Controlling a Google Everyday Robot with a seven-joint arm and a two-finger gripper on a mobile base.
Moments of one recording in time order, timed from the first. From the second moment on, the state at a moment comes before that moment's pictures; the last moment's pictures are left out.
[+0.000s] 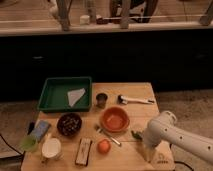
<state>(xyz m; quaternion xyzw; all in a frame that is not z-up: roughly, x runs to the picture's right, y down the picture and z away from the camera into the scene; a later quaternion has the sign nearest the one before) 0.218 0.324 0.783 -0.34 -0.08 -0.06 0.93</state>
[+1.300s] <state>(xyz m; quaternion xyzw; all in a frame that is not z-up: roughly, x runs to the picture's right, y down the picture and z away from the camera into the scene) 0.217 0.327 0.779 -0.34 -0.09 -0.06 0.93</state>
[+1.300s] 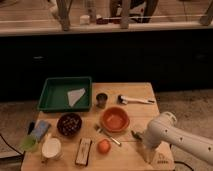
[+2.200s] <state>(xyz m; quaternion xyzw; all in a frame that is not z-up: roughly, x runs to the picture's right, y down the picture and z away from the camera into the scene) 0.217 0.332 0.777 -0.34 -0.09 -0.06 0.93</state>
